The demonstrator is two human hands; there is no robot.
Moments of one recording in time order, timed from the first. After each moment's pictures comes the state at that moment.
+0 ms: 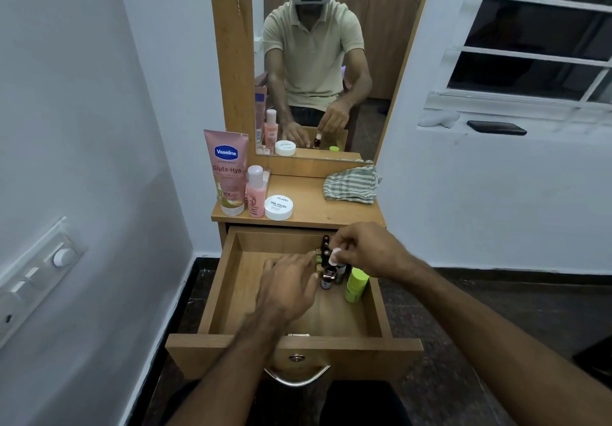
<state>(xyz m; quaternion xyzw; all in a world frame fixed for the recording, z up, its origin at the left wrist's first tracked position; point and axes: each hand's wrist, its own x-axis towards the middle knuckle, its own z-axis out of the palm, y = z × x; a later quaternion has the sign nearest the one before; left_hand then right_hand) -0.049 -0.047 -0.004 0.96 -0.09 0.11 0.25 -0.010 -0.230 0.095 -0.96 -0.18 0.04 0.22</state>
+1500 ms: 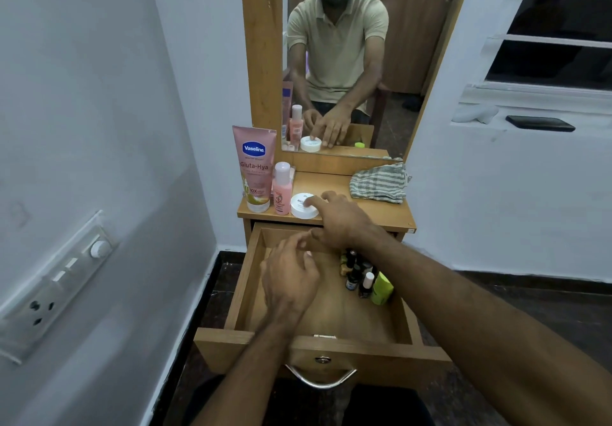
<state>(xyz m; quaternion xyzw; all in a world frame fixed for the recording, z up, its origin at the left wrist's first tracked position) -0.053 -0.030 0.013 0.87 0.12 0.20 0.43 0.047 -0.133 0.093 -0.97 -0.22 0.02 0.04</state>
